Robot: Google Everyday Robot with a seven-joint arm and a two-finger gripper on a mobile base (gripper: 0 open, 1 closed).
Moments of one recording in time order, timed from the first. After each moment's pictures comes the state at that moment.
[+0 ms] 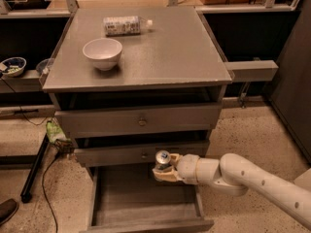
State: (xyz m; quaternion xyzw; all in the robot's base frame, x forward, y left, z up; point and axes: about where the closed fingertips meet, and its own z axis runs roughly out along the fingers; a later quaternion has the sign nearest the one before) arm 0.529 -0.027 0.544 -0.46 0.68 0.32 0.48
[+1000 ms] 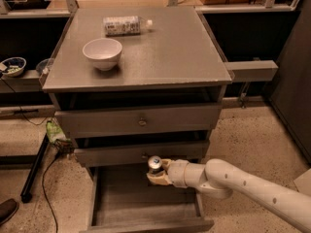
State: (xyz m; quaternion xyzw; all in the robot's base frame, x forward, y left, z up) arm 0.546 -0.005 0.478 -0.46 0.70 0.29 0.46
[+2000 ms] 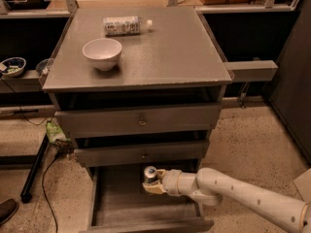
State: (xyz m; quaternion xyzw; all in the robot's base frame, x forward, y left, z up) arm 0.539 0.014 0.408 -0.44 0.72 0.32 0.43
